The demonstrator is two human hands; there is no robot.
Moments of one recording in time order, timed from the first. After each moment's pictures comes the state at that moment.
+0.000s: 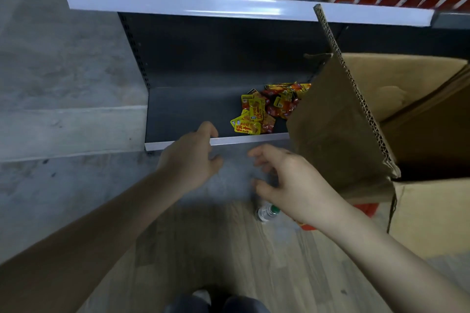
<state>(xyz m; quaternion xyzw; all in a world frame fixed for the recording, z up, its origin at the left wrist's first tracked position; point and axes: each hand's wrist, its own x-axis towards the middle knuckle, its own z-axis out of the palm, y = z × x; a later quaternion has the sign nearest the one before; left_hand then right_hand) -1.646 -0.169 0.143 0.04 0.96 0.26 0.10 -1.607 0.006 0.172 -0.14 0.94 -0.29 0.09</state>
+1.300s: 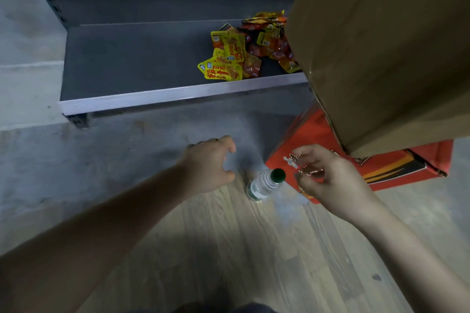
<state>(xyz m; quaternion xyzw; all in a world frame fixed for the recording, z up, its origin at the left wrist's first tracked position) -1.661 -0.081 -0.174 0.20 0.93 0.22 0.22 -1.587 0.126 -0.138 0.06 0.94 -0.33 0.09</state>
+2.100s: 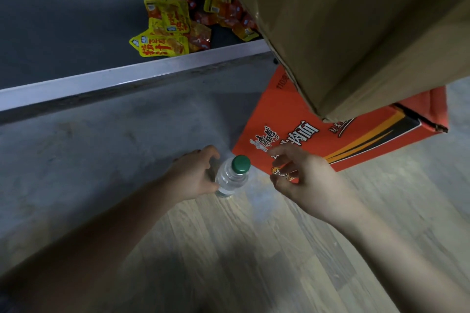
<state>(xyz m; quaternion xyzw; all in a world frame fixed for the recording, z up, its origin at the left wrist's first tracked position) -1.672 -0.005 -0.304 0.23 0.90 0.22 0.28 -1.575 0.173 -0.218 0.11 0.94 -0.30 0.08</state>
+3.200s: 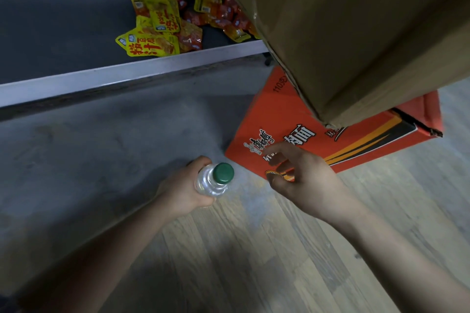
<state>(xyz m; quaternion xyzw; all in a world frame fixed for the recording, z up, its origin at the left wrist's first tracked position) -1.669 -0.010 -0.351 0.18 0.88 0.33 0.28 -1.586 0.173 -0.218 0.13 0.95 -0.29 0.09</state>
